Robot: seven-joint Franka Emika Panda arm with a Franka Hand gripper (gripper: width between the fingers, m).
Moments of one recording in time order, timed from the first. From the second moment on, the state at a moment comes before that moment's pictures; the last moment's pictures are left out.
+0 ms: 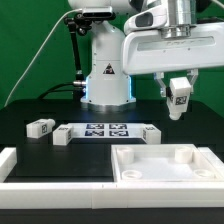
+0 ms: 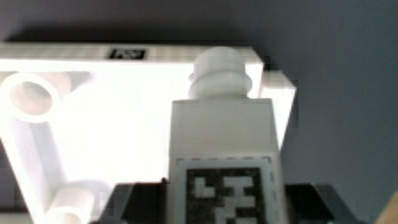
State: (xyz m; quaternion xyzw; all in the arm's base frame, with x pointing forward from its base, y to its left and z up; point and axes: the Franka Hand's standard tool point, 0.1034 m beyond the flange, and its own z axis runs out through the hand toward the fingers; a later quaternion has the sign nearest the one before) arm 0.486 0.105 0.126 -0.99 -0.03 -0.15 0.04
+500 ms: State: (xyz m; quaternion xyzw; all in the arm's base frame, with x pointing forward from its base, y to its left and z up) arm 0.535 0.121 0.123 -0.96 -0.08 -0.25 0.05
